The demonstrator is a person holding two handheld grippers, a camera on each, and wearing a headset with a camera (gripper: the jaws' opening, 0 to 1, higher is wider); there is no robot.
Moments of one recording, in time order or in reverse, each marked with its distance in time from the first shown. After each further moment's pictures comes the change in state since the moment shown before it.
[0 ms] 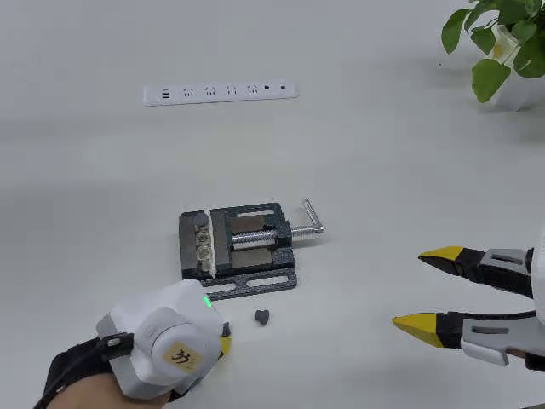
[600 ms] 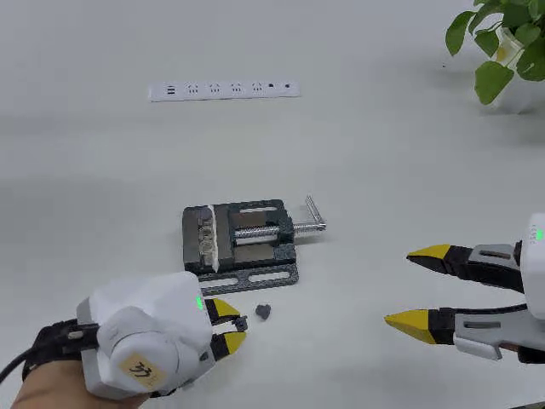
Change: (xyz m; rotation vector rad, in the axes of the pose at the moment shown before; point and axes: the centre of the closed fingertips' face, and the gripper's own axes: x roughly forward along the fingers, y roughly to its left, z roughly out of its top) left arm -0.041 -0.020 0.046 0.180 -0.181 -0.124; right arm 0.004 0.015 0.016 -0.019 0.017 0.079
